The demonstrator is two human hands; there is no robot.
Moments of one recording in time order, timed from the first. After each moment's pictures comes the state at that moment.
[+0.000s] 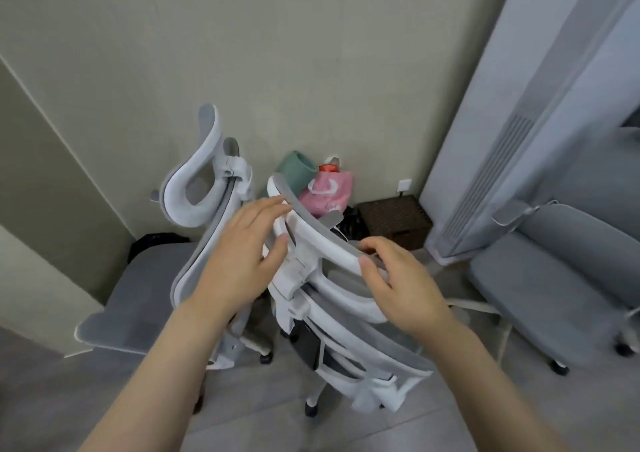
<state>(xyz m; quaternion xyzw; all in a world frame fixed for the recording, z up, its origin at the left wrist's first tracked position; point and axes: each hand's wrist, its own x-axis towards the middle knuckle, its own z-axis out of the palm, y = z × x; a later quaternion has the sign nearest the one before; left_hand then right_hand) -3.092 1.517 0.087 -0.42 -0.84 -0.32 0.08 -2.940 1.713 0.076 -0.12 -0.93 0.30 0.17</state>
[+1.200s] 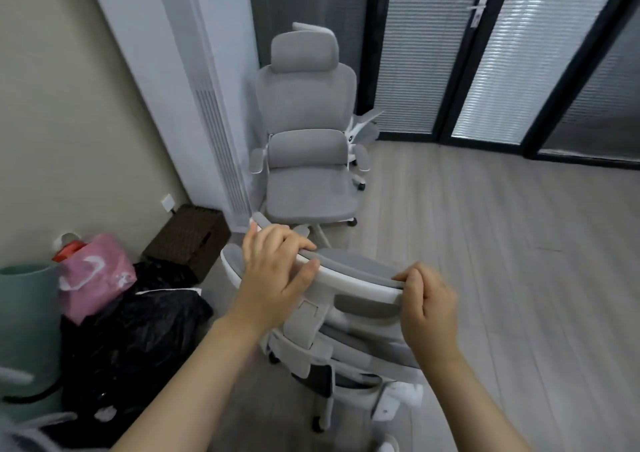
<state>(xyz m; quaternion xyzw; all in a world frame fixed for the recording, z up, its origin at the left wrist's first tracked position) -2.980 1.639 0.048 -0.80 -0.49 -0.35 -0.07 -2.753 1.585 0.026 -0.62 -0.58 0.14 0.51</state>
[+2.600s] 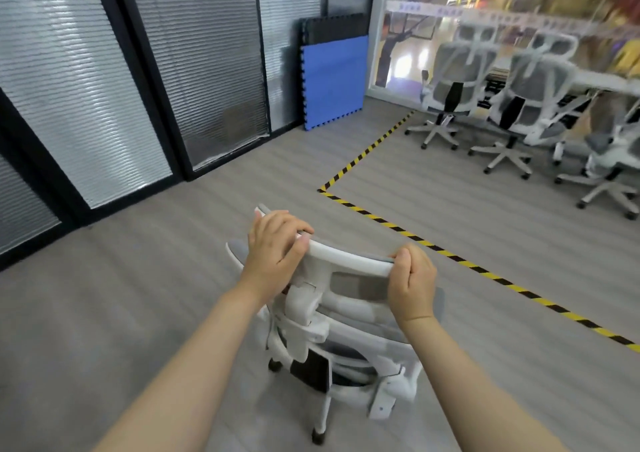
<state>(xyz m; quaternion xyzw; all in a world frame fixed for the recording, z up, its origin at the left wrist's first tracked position) -2.085 1.844 0.026 -0.91 0.00 -0.27 -0.32 -2.032 1.619 0.008 -0.83 -0.14 -0.23 0.49</state>
